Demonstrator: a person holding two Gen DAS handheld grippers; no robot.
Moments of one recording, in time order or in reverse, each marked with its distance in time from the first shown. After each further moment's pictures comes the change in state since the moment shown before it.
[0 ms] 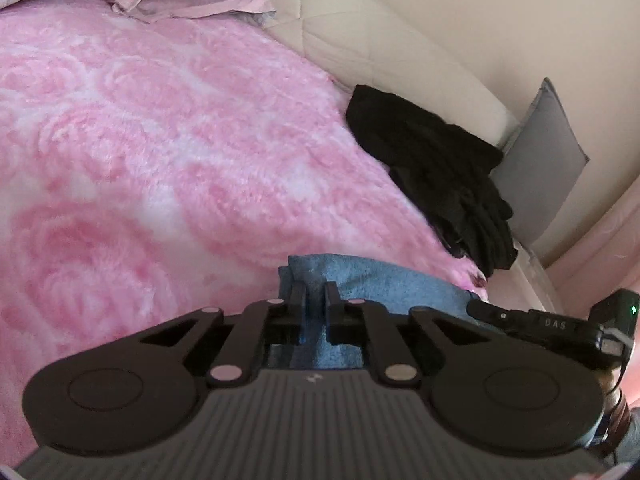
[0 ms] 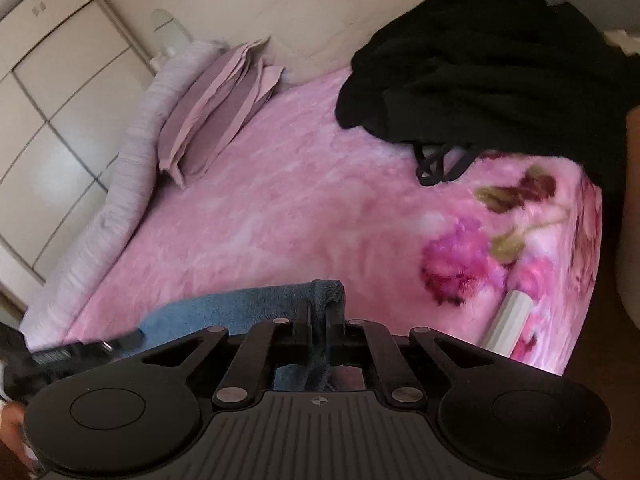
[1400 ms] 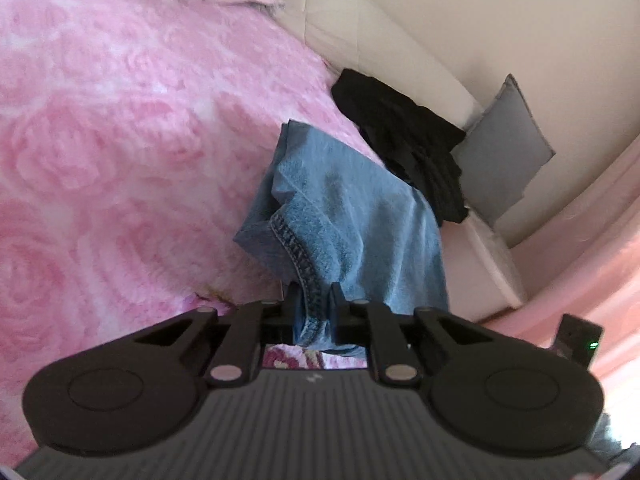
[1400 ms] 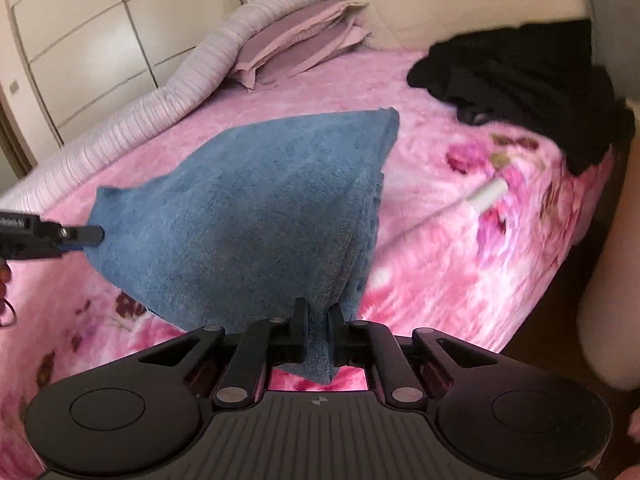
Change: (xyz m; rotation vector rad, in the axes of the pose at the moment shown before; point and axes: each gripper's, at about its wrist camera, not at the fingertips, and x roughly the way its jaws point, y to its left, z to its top) left arm -0.143 -0.015 -0.111 -0.108 0.028 -0.053; right arm -0.110 0.035 -0.129 -0.373 0.104 -0.003
